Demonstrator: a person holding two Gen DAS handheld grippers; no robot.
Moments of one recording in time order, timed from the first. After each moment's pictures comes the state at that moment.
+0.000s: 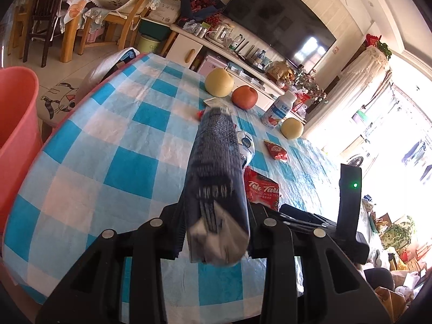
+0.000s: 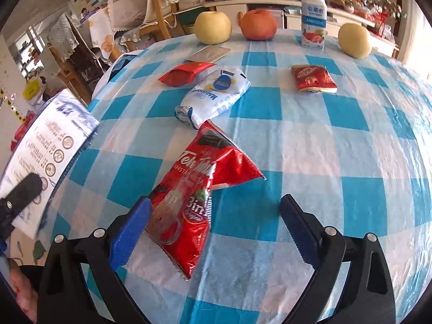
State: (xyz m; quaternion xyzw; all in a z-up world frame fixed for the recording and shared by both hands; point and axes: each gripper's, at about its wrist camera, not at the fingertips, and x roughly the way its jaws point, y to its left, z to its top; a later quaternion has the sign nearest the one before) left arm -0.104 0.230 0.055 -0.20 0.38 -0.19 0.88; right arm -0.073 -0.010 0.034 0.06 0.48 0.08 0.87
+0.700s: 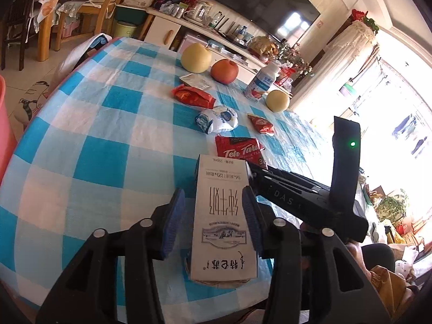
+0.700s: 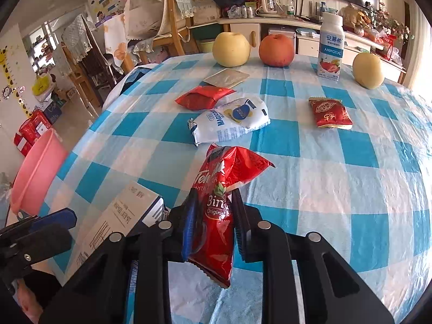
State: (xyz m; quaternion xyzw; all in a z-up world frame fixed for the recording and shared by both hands) left arm -0.098 0.207 0.048 -0.17 0.41 -0.26 0.86; right arm -0.061 -0.002 0.045 0.05 0.44 0.10 0.89
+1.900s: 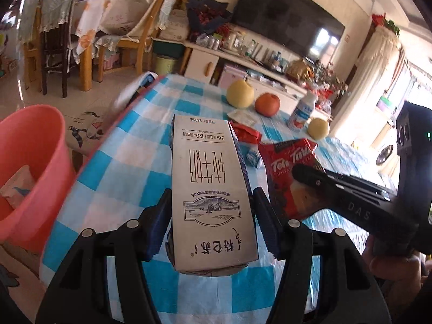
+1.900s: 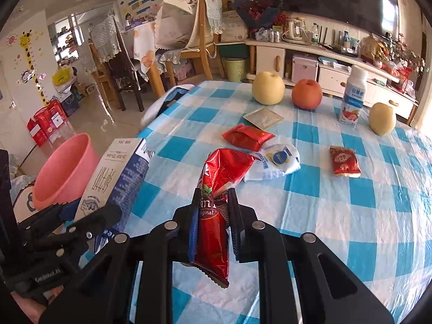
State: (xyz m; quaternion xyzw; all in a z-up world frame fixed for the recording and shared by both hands) left arm -0.110 0.237 0.075 -0.13 0.35 -0.10 0.92; right arm -0.078 0.045 0.114 0.01 0.39 0.15 0.91
